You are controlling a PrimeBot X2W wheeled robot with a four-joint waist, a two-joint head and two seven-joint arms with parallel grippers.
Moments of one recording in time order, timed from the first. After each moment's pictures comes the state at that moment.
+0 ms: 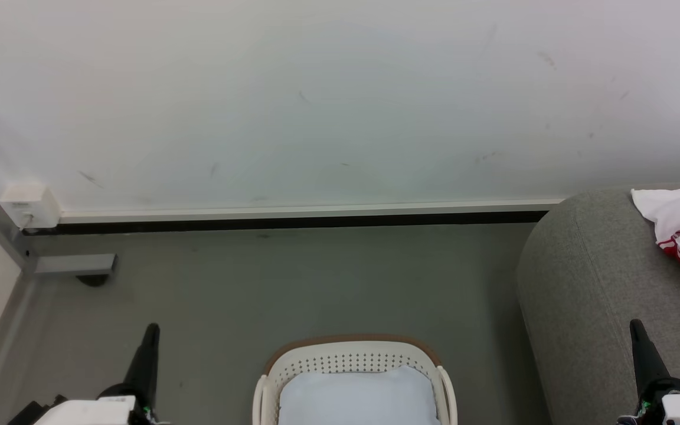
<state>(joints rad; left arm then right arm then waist) -0.09 0.05 0.10 0.25 -1.49 -0.12 0.09 -0.10 -0.04 -0.11 0.26 1.49 0.13 0.09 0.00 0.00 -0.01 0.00</state>
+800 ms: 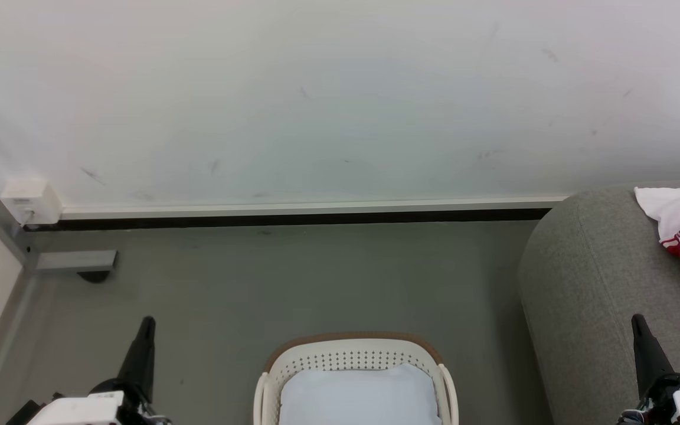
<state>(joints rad) -0.10 0.05 0.11 0.25 -1.61 -0.13 0.11 -0.10 -0.05 -0.11 0.25 1.61 0.13 0.11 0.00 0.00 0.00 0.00</state>
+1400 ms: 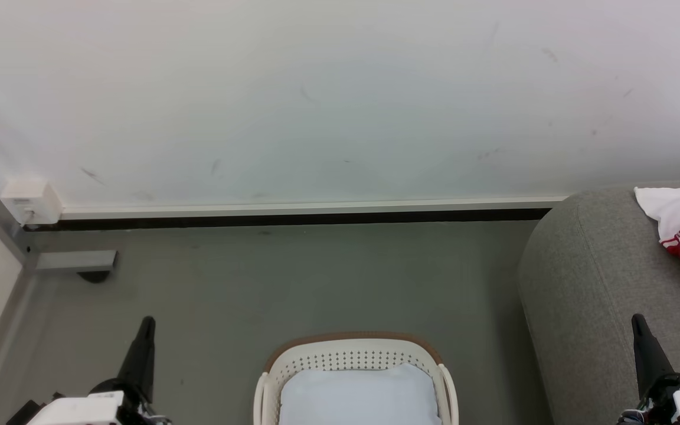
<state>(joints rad) -0.10 0.05 0.11 0.25 -1.61 -0.13 0.11 -0.10 -0.05 -0.11 0.25 1.61 0.13 0.11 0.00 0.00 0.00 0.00</state>
